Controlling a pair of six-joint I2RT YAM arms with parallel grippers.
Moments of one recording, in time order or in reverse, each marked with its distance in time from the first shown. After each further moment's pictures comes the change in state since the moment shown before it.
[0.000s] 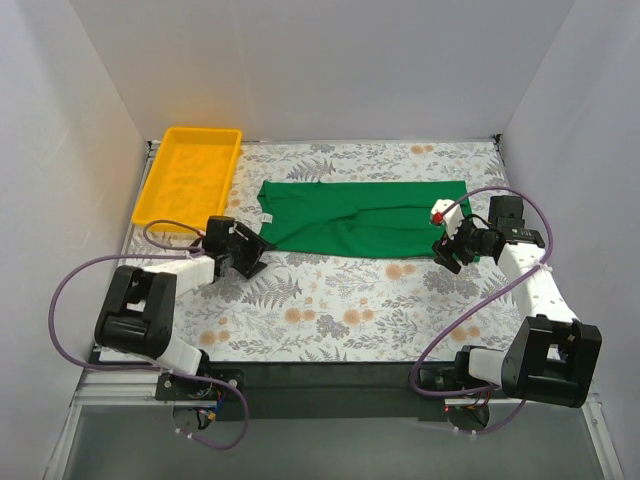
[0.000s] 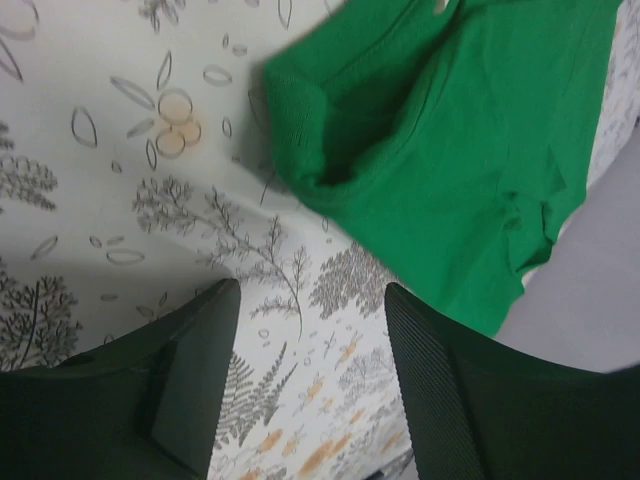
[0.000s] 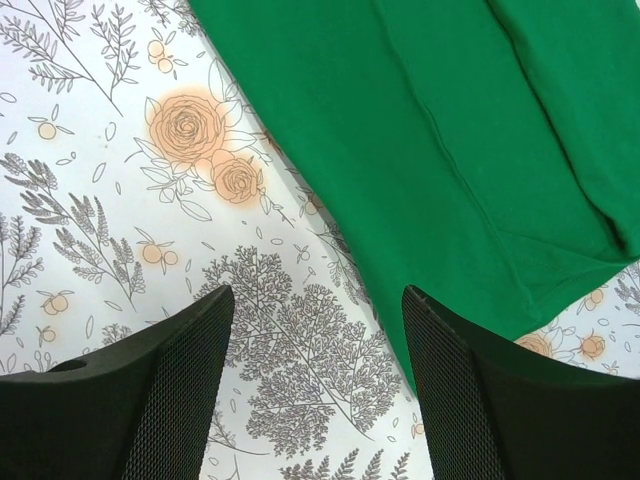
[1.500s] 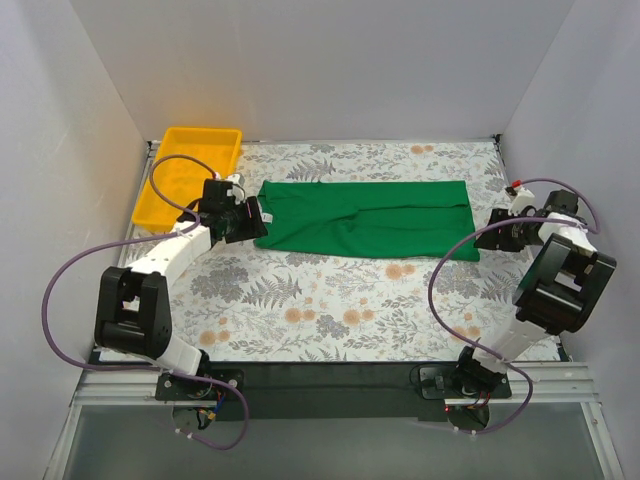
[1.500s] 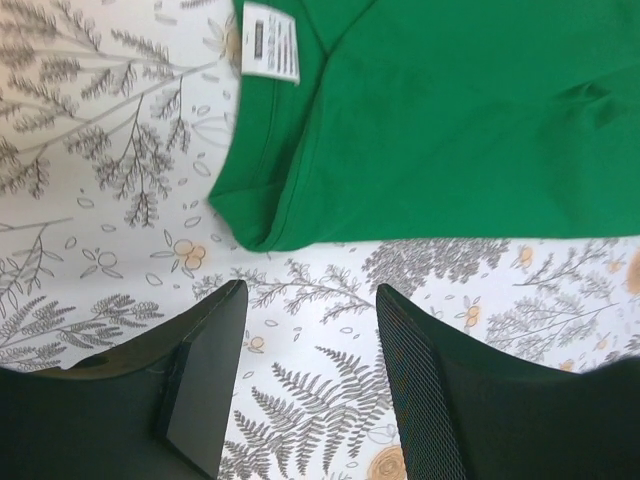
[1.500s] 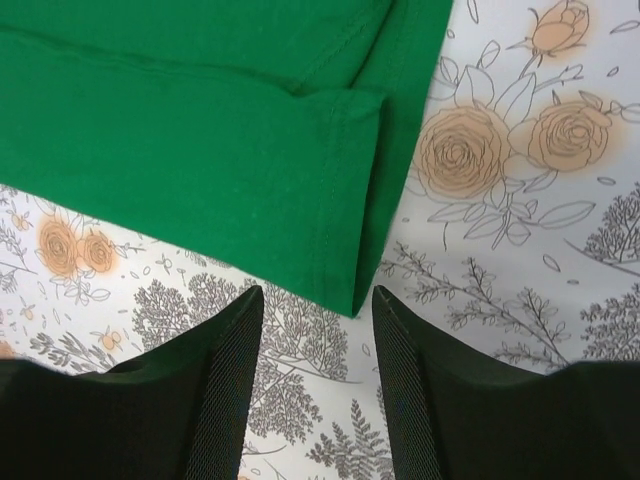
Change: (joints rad) left arm -0.004 0.009 0.396 -0.395 -0.058 0.793; right arm -0.388 0.459 0.234 0.051 -0.031 0.585
